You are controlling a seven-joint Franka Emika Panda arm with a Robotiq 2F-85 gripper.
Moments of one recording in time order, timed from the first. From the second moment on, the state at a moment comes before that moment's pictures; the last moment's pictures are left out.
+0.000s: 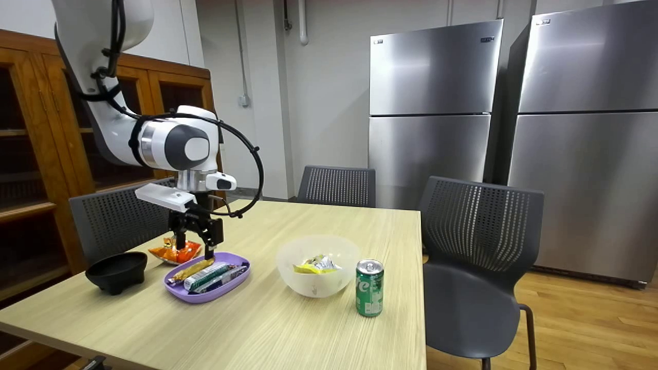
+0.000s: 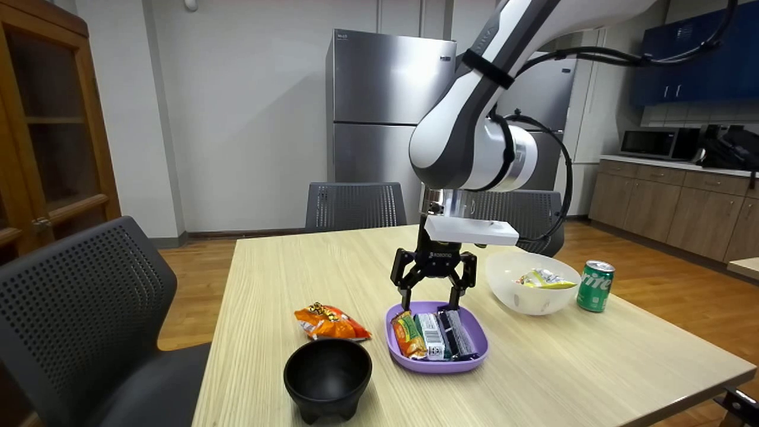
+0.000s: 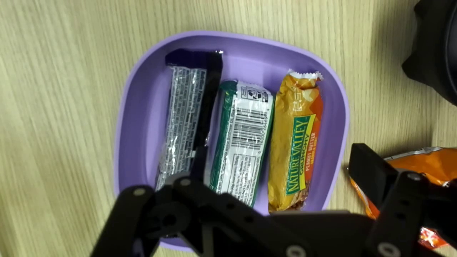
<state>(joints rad) 0.14 0.44 0.12 -2.23 0.17 2.62 0.19</state>
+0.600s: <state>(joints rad) 0.14 0.45 0.12 -2.22 0.17 2.62 0.19</state>
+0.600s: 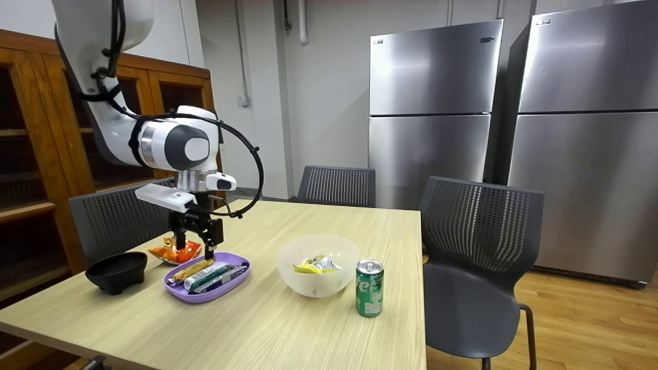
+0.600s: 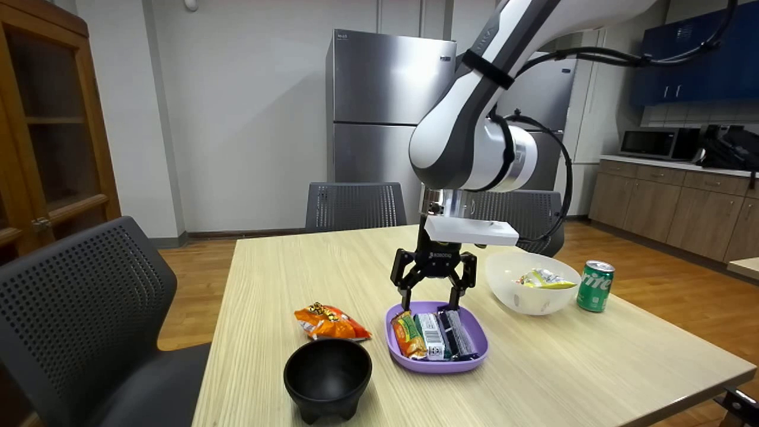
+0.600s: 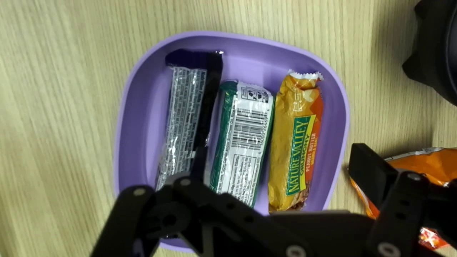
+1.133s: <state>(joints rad) 0.19 0.45 0.11 -2.19 0.10 2.64 0.20</state>
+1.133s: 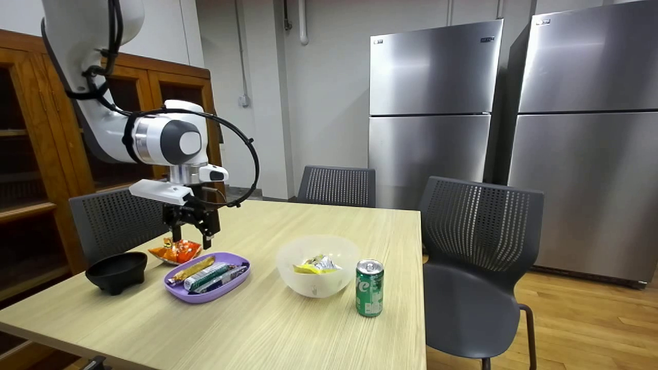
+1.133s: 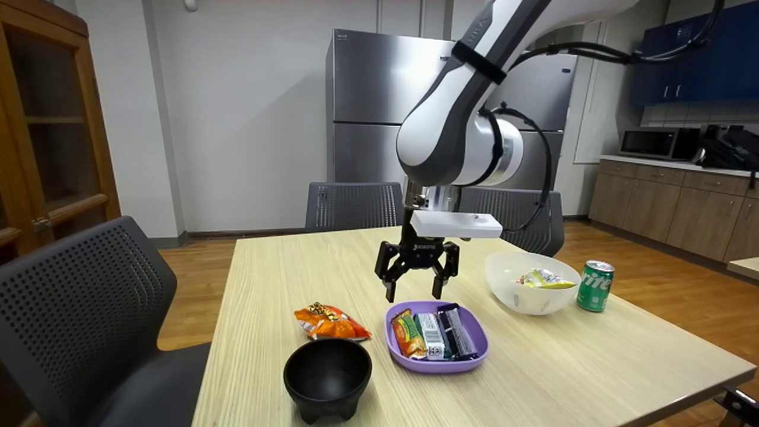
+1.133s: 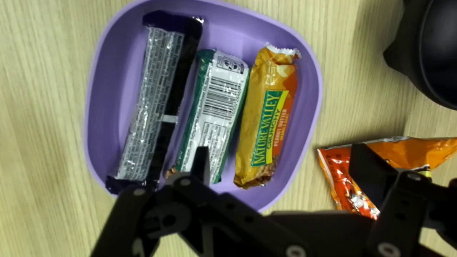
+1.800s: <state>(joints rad) 0.28 0.47 0.09 -2.10 0.02 2.64 0.25</state>
